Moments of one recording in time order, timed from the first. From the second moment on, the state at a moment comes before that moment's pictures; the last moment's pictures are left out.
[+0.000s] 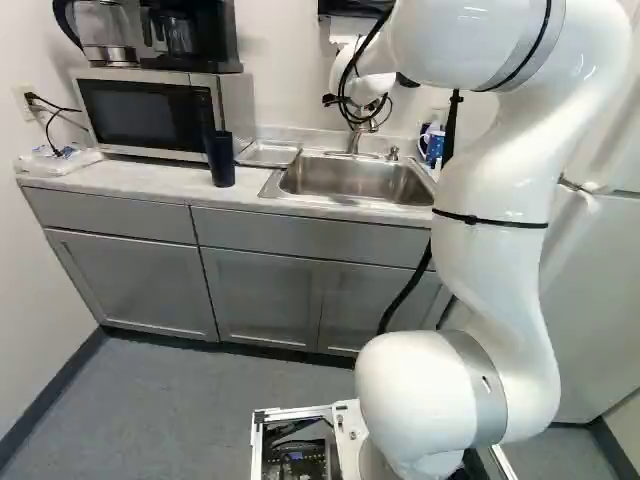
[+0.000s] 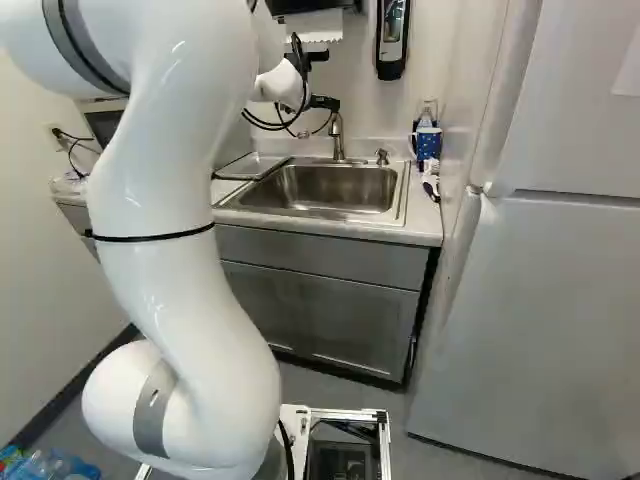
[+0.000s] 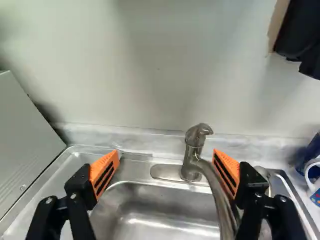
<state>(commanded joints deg) -3.2 -21.3 -83.9 2.2 9.9 0.0</state>
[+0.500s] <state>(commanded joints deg) -3.2 -26.8 -90.6 2.4 10.4 0.0</state>
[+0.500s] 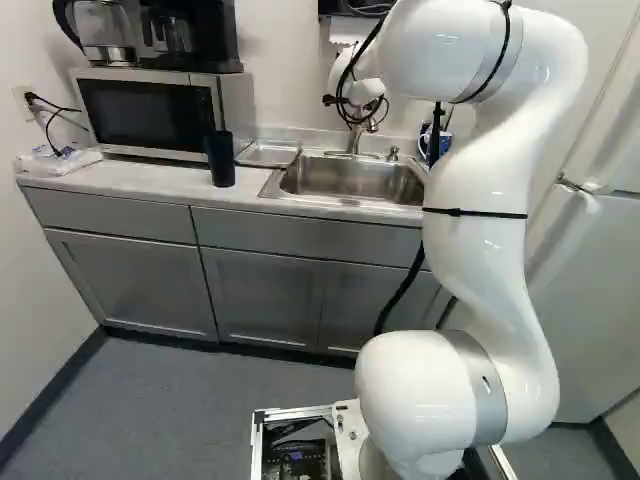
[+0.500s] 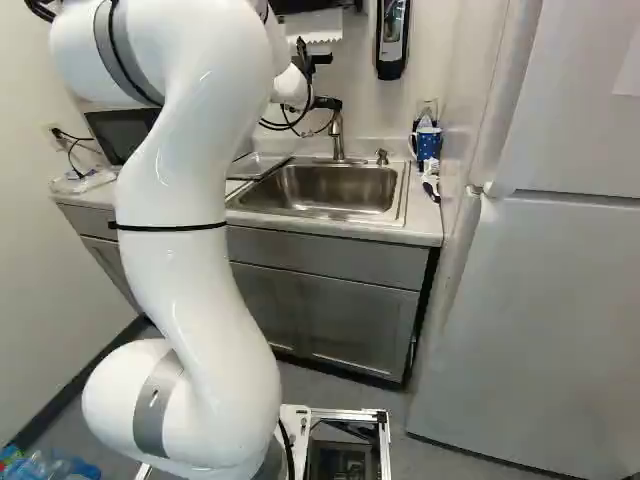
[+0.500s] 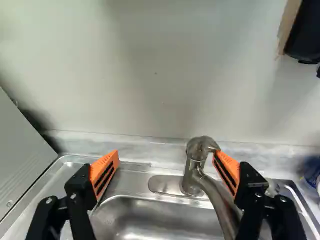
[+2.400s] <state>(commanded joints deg) -3.5 -24.6 -87.9 2.4 17.7 0.0</state>
